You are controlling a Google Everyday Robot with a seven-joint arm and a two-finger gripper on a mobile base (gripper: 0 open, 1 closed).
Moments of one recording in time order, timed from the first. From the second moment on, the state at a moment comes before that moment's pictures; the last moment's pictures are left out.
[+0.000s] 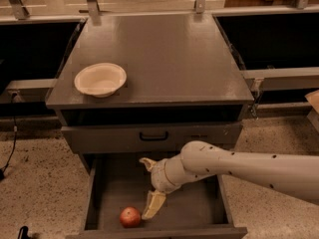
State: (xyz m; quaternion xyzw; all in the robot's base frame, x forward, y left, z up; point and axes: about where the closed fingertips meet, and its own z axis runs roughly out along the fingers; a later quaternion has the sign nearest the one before) arm 0.457 0.054 0.550 -0.69 0.62 0.22 0.30
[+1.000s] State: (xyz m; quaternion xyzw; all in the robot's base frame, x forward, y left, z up) arm 0.450 0.093 0.435 -0.70 0.56 0.31 0.32
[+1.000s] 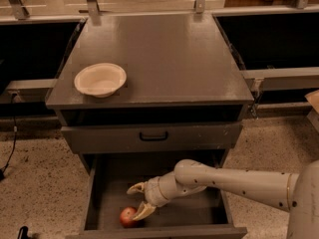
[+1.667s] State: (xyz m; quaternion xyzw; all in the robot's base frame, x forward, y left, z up) arm 0.434 0.104 0.405 -0.71 0.53 0.35 0.30
